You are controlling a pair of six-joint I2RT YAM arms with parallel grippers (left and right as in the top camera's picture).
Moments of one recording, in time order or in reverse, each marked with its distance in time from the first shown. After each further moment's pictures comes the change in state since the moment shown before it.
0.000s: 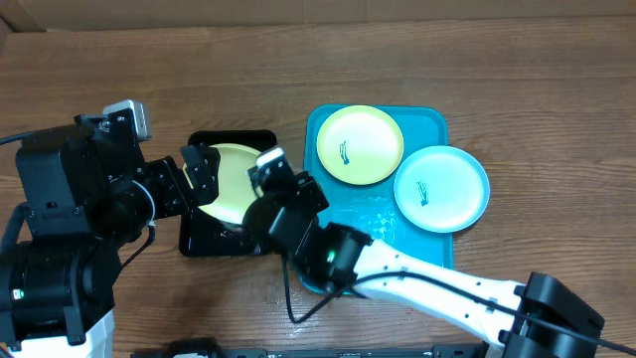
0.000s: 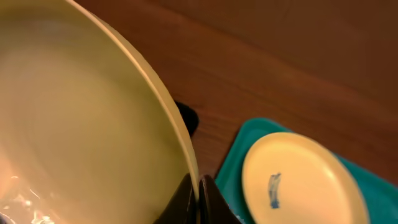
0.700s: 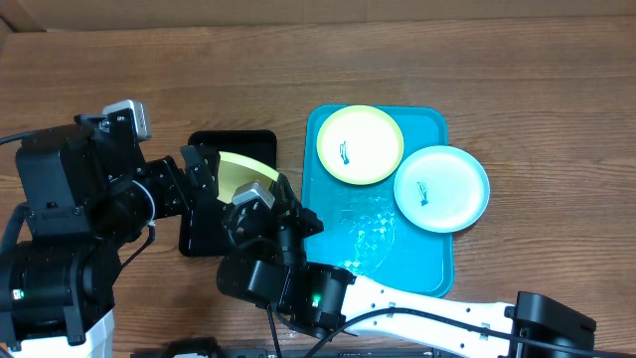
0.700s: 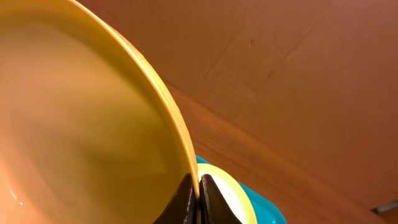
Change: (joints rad) left arm 0.000 0.000 0.000 0.002 0.000 0.000; right arm 0.175 0.000 0.000 0.074 0.461 -0.221
